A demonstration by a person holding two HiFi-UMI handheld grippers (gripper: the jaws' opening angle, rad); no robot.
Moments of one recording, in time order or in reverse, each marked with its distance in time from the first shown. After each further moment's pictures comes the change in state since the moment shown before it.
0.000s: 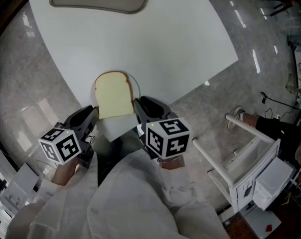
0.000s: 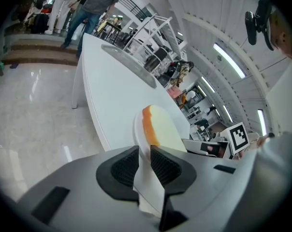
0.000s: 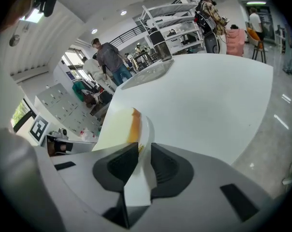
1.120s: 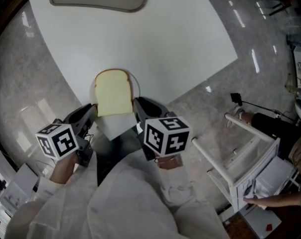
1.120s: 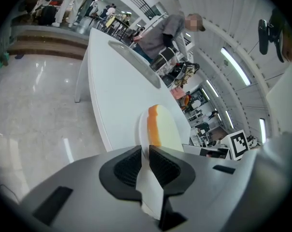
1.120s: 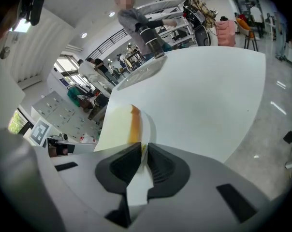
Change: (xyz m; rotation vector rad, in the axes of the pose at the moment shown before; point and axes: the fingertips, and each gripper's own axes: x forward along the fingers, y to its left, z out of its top) left arm 0.000 -0.001 0.003 -0.081 0.022 0.004; right arm -0.001 0.003 -0.006 0.111 0.015 -0.008
